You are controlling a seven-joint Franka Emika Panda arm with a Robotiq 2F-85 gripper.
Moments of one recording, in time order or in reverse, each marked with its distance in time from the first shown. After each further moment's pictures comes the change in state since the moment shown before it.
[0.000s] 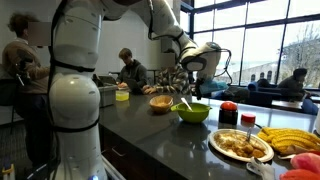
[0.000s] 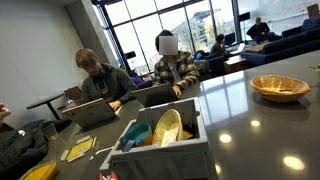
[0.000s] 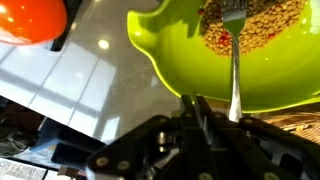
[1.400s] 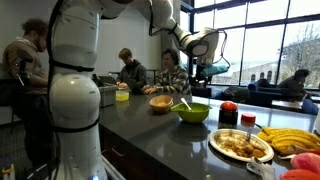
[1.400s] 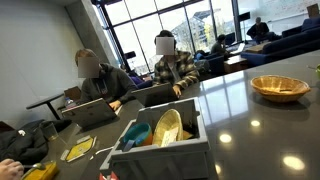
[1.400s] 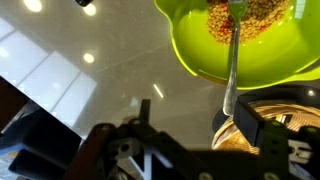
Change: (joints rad) arm 0.009 -0.025 0.017 0.146 -0.344 -0.153 0.181
